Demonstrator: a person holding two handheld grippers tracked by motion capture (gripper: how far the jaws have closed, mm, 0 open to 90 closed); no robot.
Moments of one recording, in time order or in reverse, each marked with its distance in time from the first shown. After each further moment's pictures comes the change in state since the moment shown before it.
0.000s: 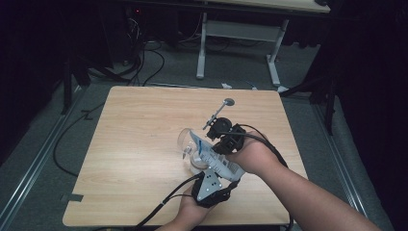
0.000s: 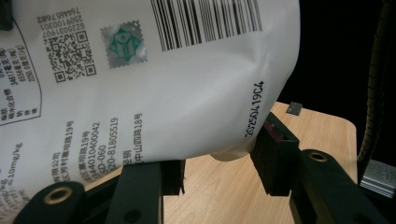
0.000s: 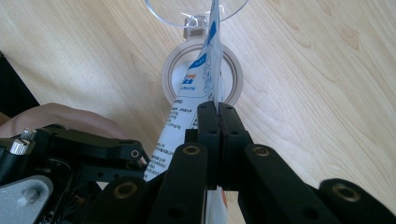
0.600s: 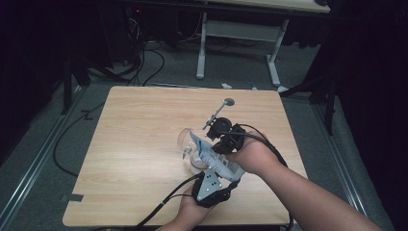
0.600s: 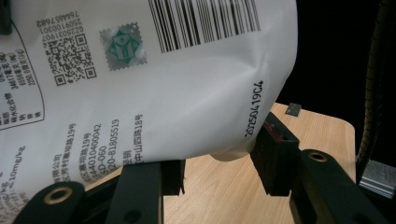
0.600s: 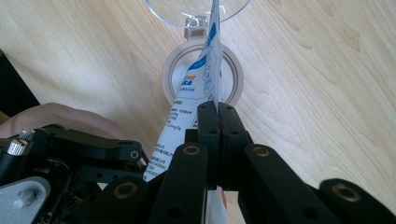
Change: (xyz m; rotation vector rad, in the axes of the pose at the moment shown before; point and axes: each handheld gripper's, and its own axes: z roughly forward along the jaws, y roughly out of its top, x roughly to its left) left arm 0.000 0.001 -0.001 -0.004 -0.002 -0.001; right arm 0.000 0.001 0.000 0.003 0.001 -0.005
